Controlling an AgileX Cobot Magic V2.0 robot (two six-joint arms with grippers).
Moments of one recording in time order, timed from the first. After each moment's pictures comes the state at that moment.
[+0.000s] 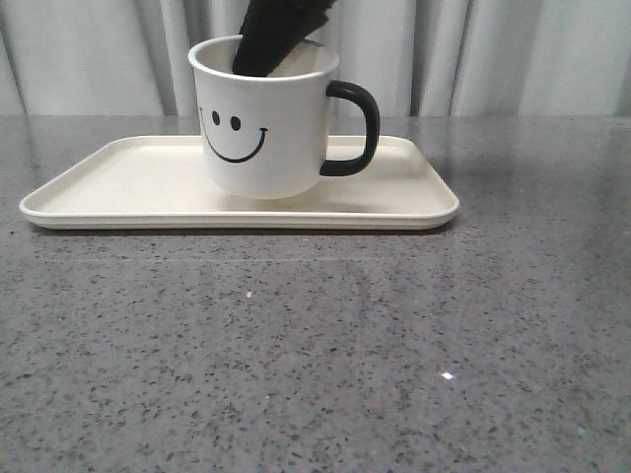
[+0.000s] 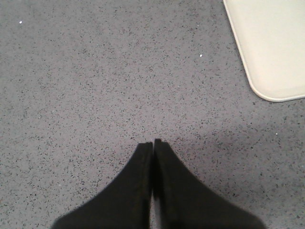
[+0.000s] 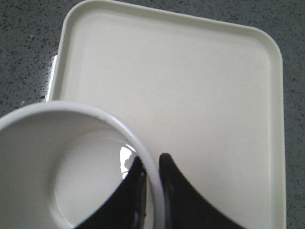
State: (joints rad) left arm -0.44 0.79 -1.10 0.43 1.27 -0.30; right arm 0.51 2.06 -2.09 0.53 1.25 -1.25
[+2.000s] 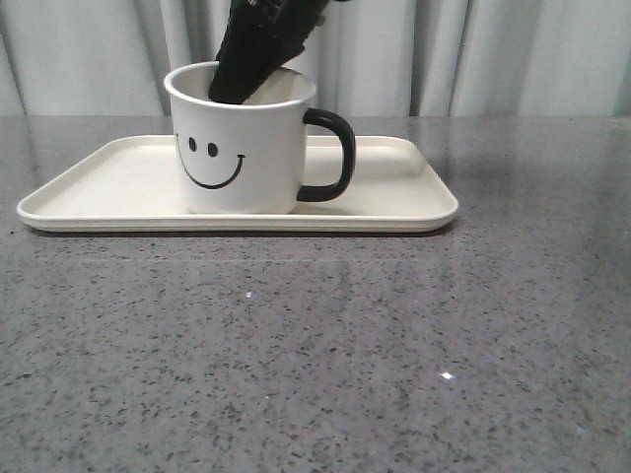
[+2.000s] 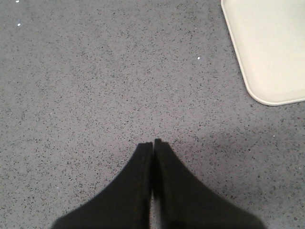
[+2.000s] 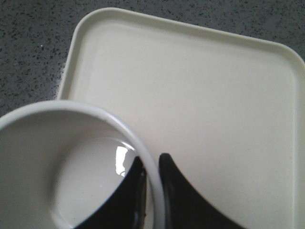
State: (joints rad) left arm -0.44 0.79 -1.10 0.42 1.26 -0.30; right arm 0.53 2.11 -2.09 0.57 1.24 -1.30
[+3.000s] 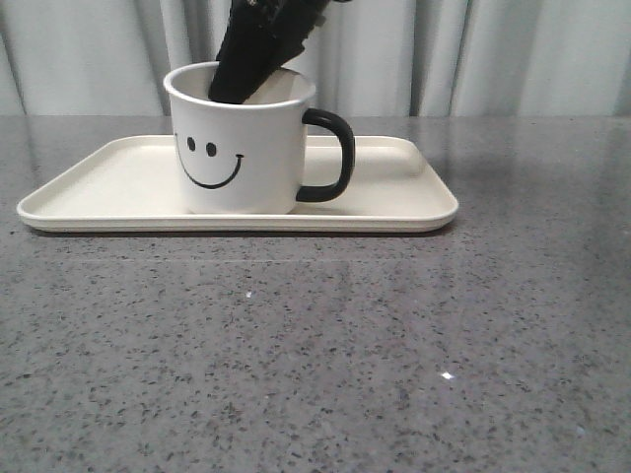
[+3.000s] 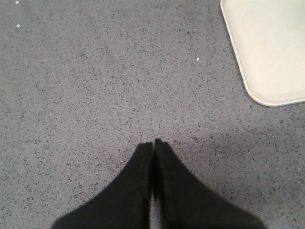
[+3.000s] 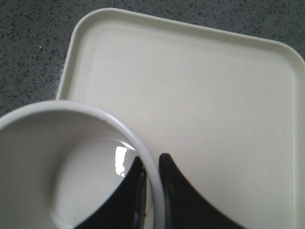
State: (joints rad) left arm -0.44 0.79 -1.10 0.42 1.26 -0.30; right arm 0.53 2.11 -2.09 0.57 1.24 -1.28
